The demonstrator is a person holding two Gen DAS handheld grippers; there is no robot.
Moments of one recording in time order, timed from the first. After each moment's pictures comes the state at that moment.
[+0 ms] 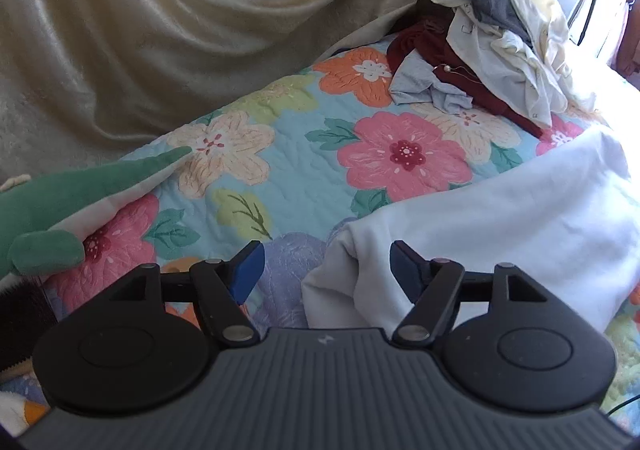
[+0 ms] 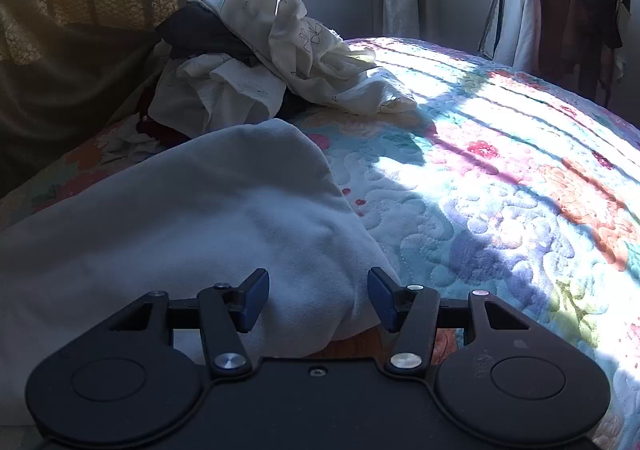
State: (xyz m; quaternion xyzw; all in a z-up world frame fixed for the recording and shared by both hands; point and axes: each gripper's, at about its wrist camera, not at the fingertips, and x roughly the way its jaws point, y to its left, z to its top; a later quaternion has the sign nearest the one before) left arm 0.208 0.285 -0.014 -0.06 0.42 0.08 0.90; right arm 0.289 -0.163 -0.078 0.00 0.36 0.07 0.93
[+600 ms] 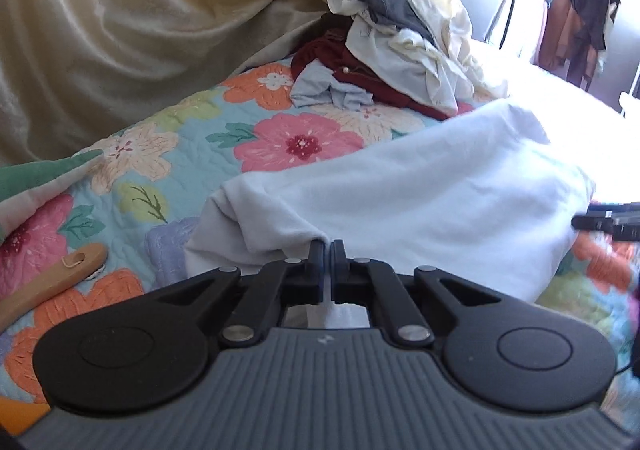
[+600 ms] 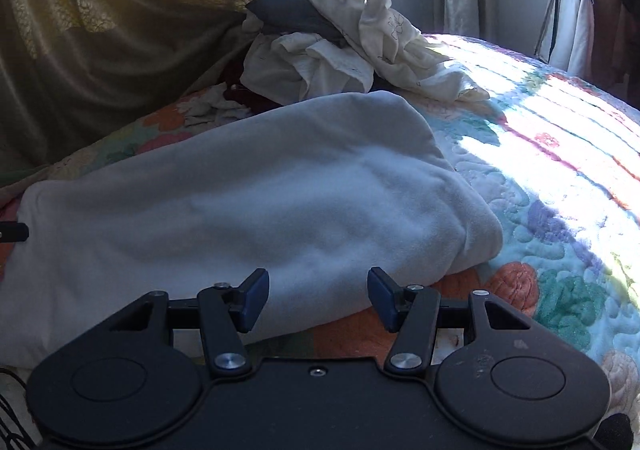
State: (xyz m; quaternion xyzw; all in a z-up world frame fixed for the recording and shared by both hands) left arm 0.174 0.232 -0.039 -0.06 0.34 -0.01 0.94; right arm 0.236 -0.117 -0.078 0.00 0.36 0.15 0.92
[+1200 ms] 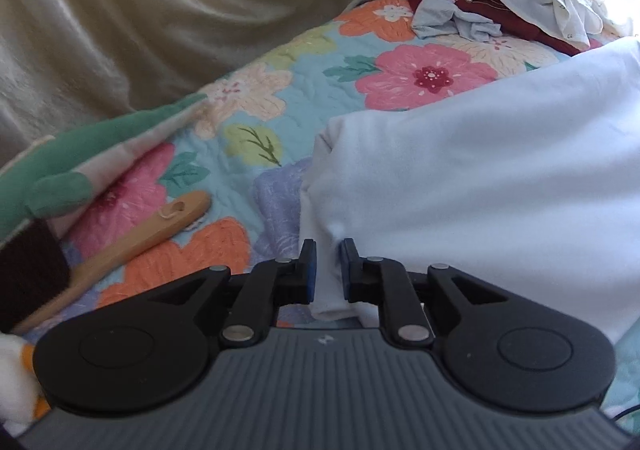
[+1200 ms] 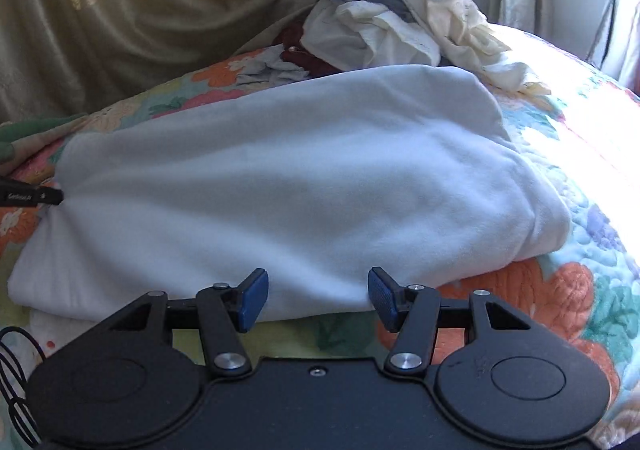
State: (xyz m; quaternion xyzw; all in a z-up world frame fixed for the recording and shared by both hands) left arm 0.188 0.221 -0.066 0.04 0.43 0.18 0.88; right arm 0.235 -0.099 -0.093 -0.03 0.39 0.20 0.90
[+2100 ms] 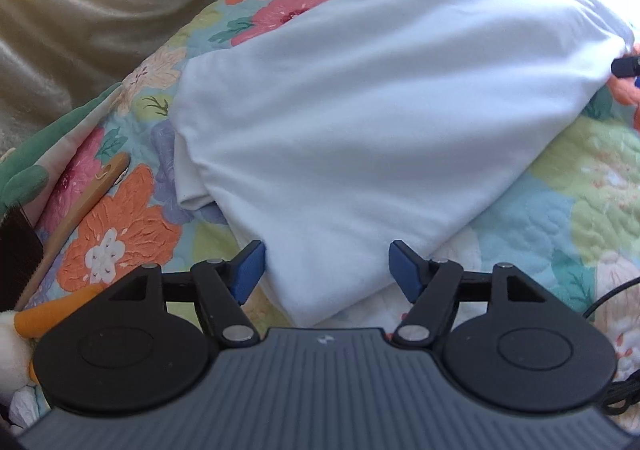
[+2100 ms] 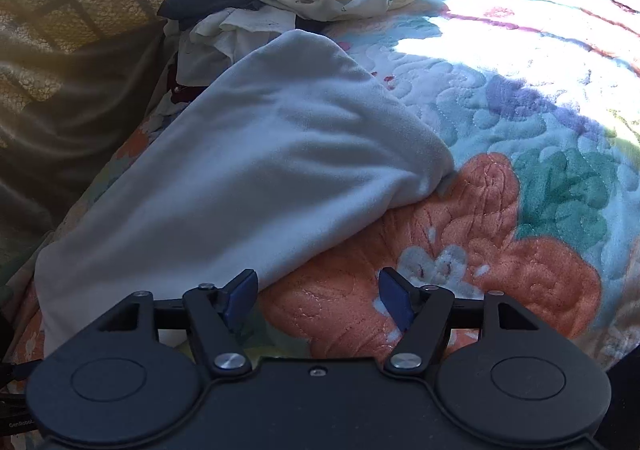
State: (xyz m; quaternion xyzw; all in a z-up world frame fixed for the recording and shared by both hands) left arm 0.148 0.120 -0.080 0.10 0.51 0.08 0.85; right arm 0.259 -0.189 -0.118 0.17 0.43 0.12 0.88
